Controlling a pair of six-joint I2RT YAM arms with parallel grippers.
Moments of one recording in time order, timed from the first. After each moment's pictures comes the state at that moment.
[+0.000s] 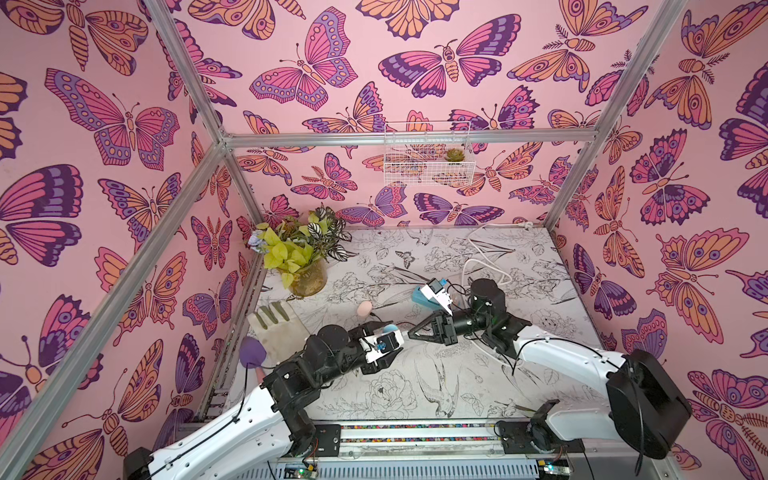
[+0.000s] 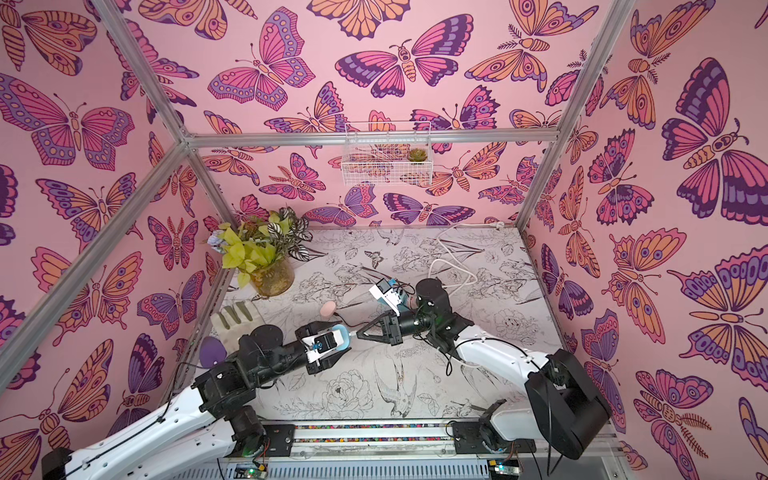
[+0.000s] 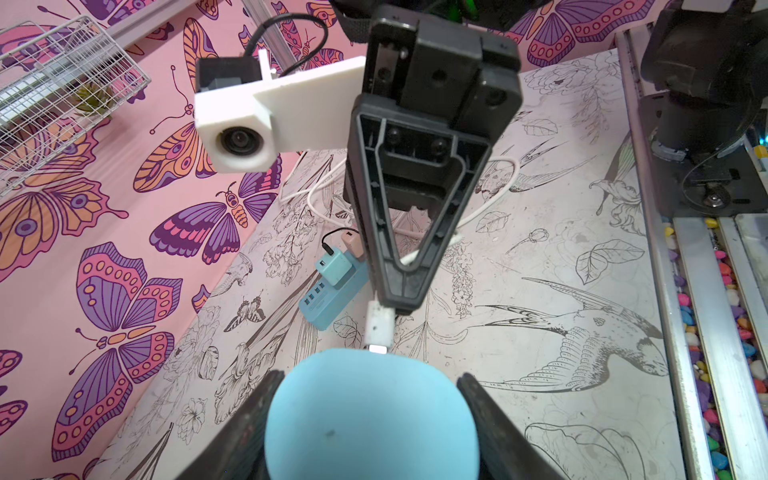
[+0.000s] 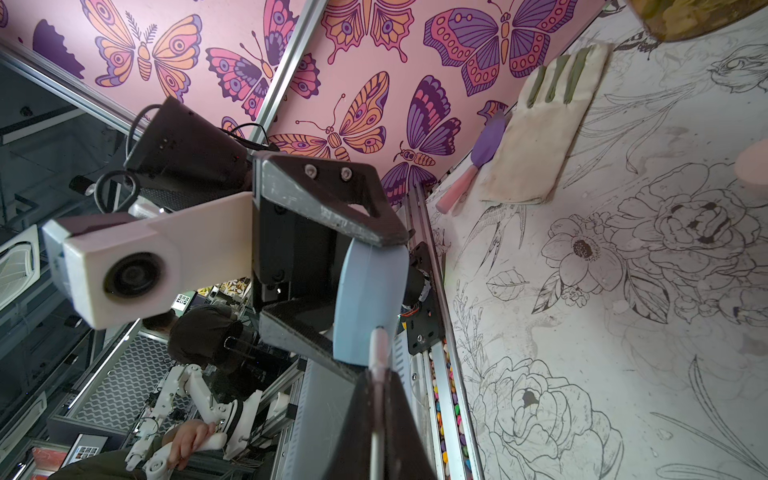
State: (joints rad) left arm -0.87 0.68 0.57 -0.20 0.12 0.51; right arm 0.65 1.34 0.70 0.40 -1.10 0.70
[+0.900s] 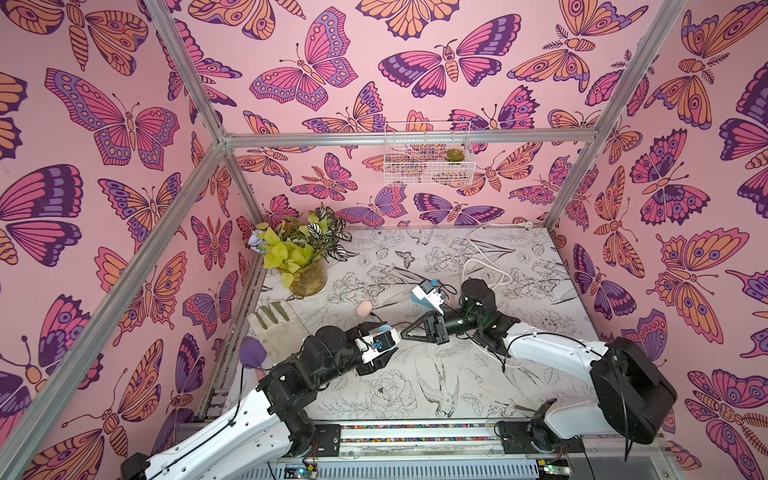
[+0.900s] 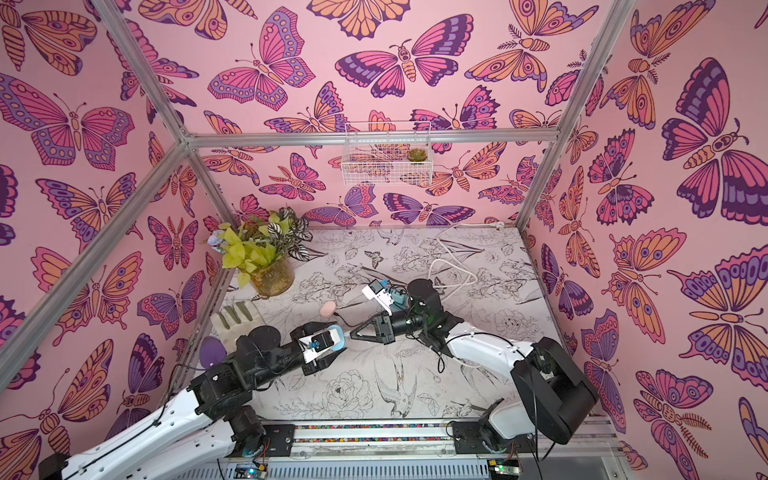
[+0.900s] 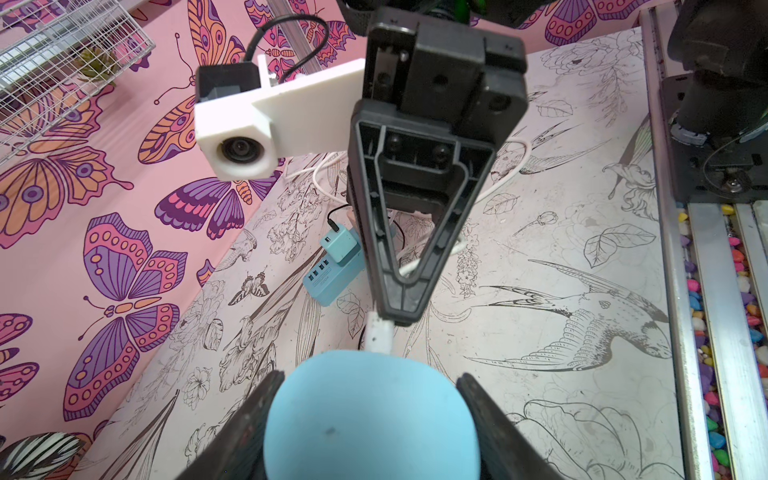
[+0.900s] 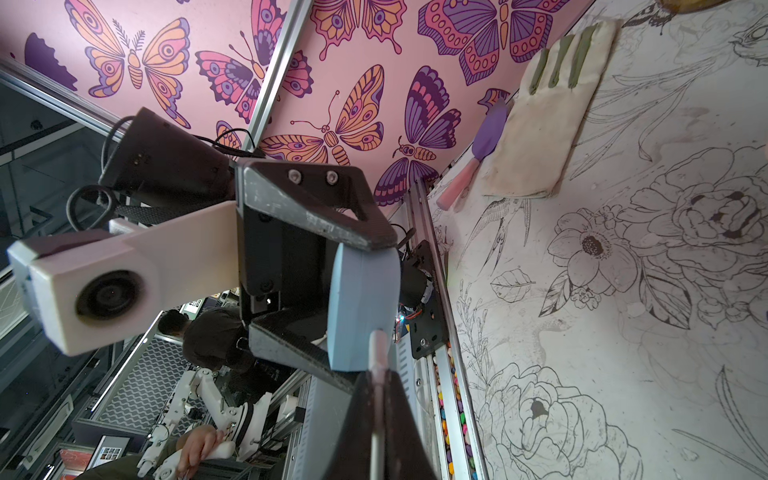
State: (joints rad) left arm -0.86 0.66 0.57 -0.26 0.09 0.49; right arm 0.70 1.43 0.72 0.47 -1.08 0.77
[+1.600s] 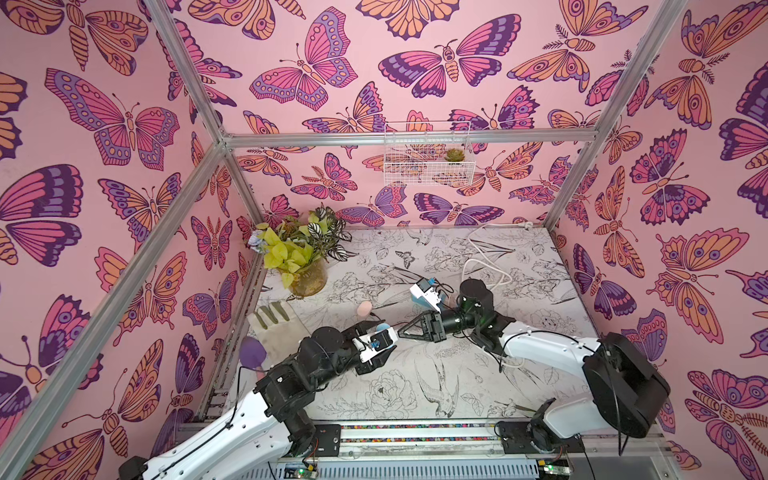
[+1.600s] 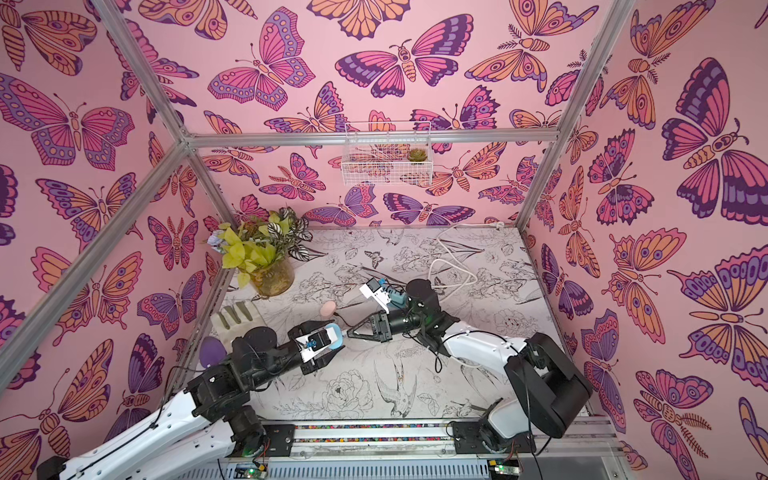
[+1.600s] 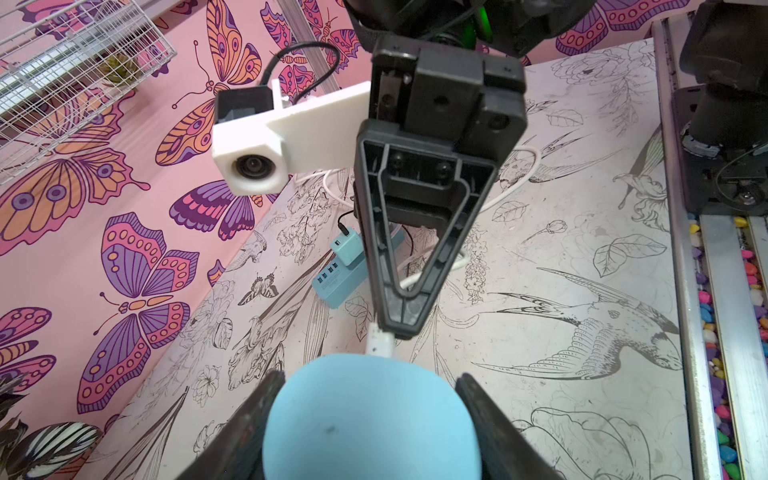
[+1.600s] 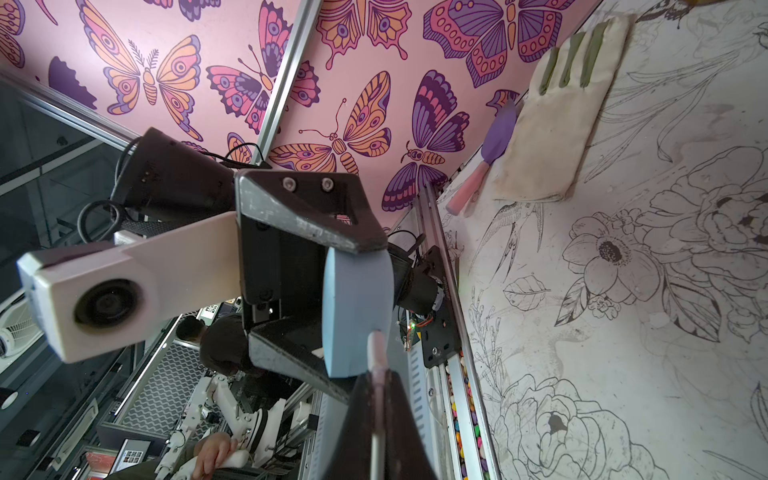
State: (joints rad) left arm -0.86 0.64 0.57 -0.25 0.07 0.48; right arm 0.72 1.47 0.73 0.57 -1.08 0.86
